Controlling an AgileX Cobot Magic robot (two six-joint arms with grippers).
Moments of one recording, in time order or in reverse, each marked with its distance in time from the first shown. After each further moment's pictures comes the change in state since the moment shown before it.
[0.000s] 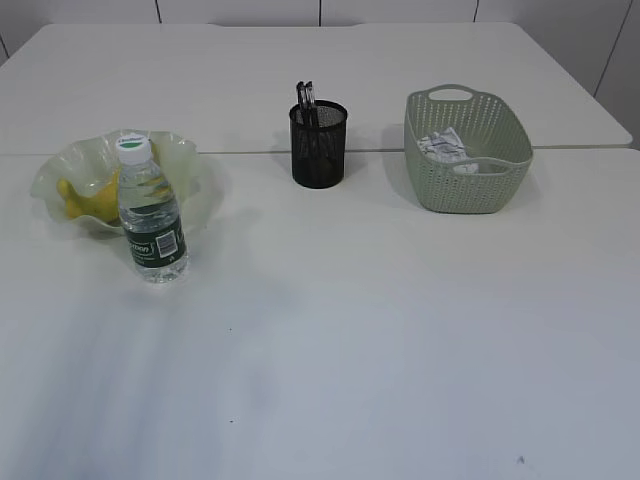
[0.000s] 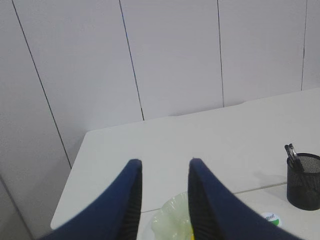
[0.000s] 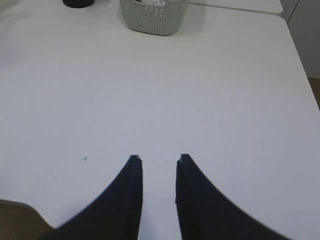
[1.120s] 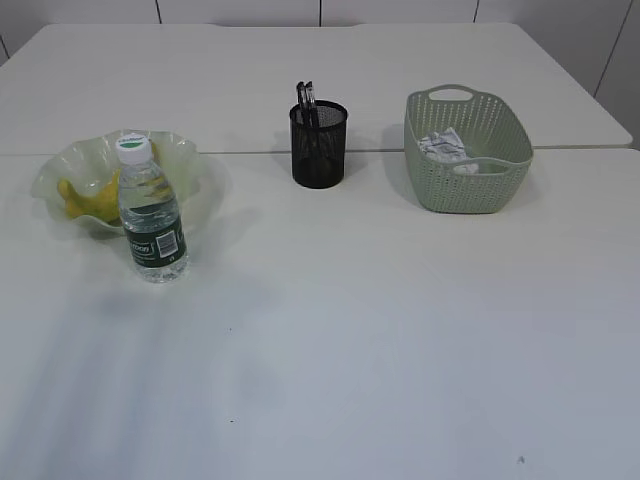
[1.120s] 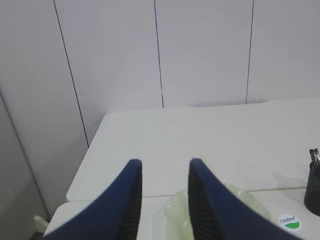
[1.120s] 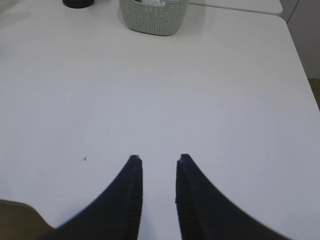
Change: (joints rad) left arm 0.000 0.000 0.000 0.311 -0.084 -0.388; right arm 0.000 0.000 0.000 0.000 -0.001 0.000
